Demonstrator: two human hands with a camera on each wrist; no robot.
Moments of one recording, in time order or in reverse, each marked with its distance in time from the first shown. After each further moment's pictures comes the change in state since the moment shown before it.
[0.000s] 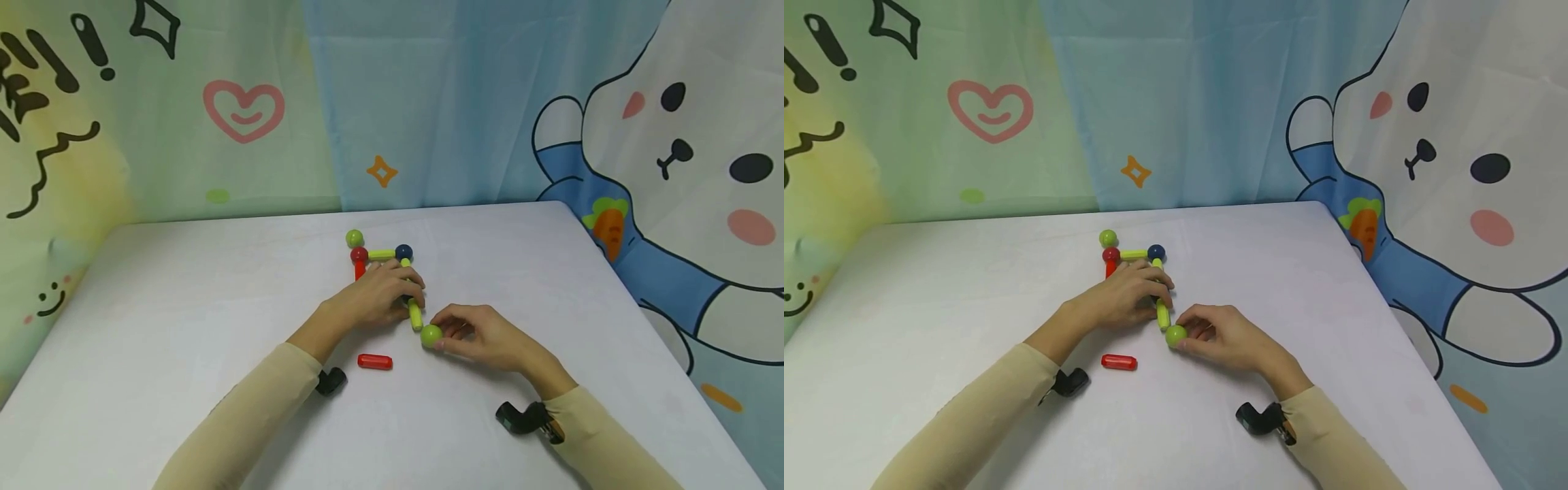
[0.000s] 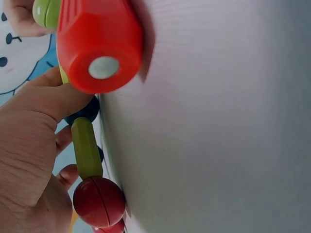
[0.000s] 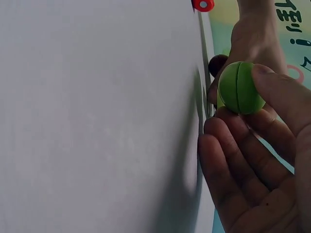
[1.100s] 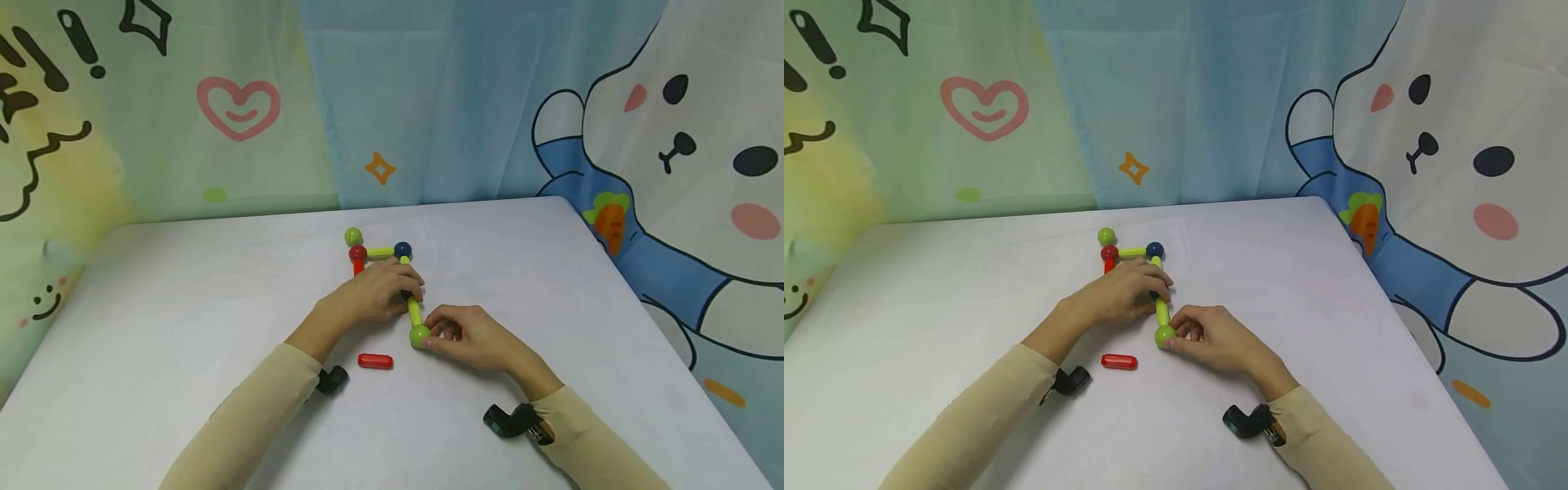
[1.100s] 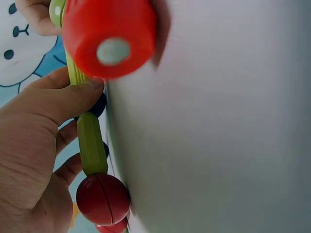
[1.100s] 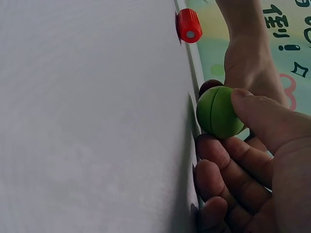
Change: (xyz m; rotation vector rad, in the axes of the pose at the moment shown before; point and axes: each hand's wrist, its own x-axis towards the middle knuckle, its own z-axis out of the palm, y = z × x) left_hand 0.001 -0.003 -0.003 -0.086 0.005 0.004; right_hand 0.011 -0.007 0.016 -0.065 0.020 0.107
